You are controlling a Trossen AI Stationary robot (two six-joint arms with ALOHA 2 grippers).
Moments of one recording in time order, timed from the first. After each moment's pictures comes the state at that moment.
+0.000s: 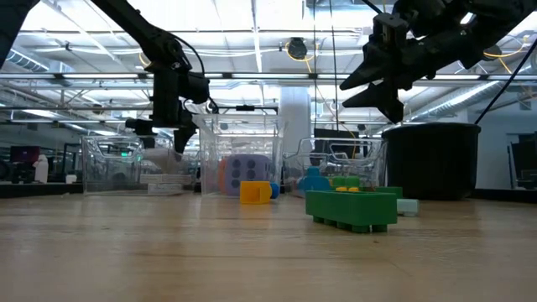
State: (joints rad) left arm 0.87 1.77 1.33 -1.04 -0.04 -0.45; right arm -0.27 1.04 0.53 0.13 -0.21 0.59
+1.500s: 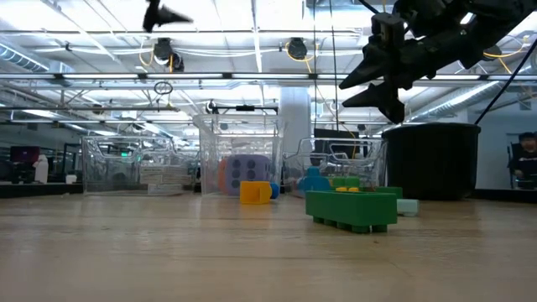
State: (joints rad) left arm 0.63 0.99 1.17 -0.30 0.06 -0.53; right arm -0.27 1.04 0.53 0.13 -0.21 0.65
